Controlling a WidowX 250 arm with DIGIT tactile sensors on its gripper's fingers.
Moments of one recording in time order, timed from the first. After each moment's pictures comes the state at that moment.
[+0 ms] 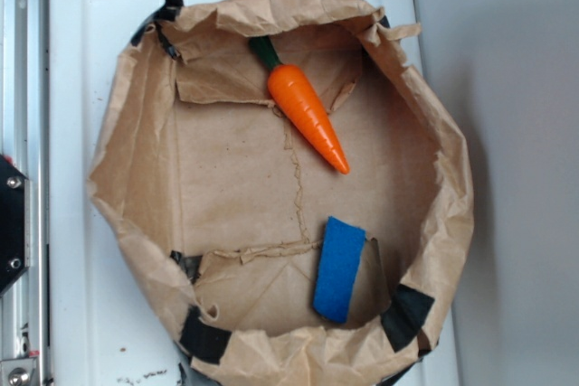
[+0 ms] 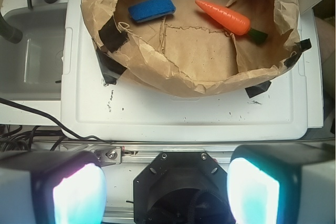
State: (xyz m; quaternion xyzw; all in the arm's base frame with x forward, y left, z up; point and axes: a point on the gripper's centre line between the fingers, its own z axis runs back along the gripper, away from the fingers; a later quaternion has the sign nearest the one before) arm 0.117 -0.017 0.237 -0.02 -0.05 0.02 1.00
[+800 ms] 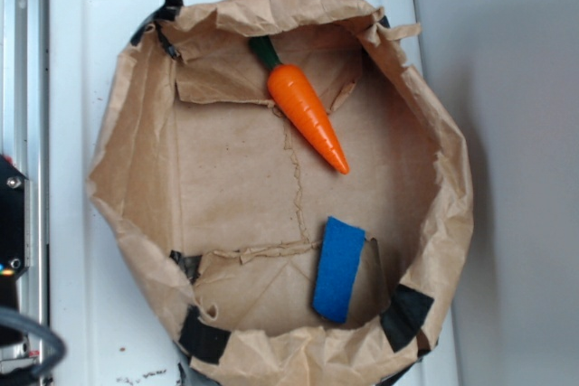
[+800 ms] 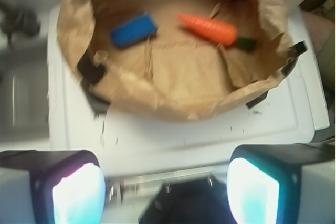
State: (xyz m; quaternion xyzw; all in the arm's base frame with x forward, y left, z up) arm 0.137 -0.006 0.225 -0.02 -0.15 0.13 0.98
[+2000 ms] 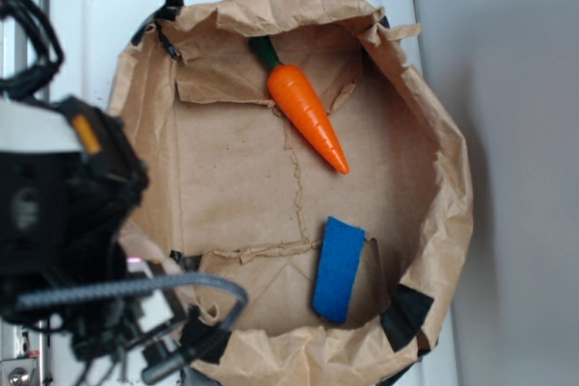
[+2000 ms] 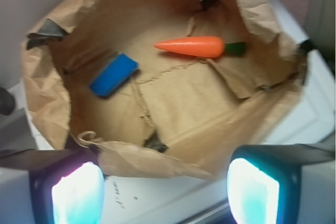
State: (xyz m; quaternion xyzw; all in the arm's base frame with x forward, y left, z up) arm 0.187 -0.012 0.188 -0.03 -0.10 0.26 0.96
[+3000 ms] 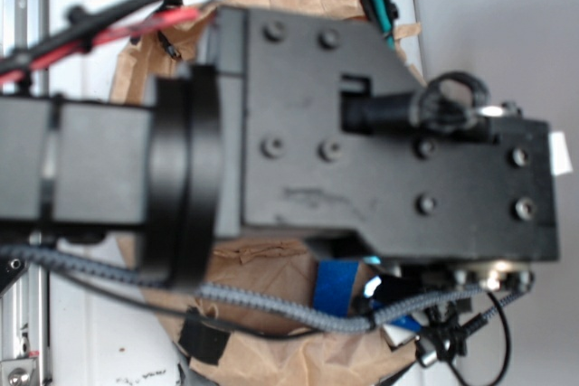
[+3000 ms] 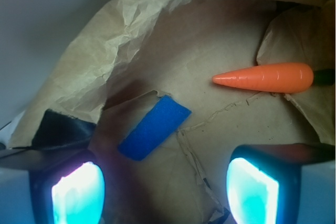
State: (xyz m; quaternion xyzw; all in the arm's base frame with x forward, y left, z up) arm 0.303 -0.017 0.141 -0.03 0.00 0.28 0.96
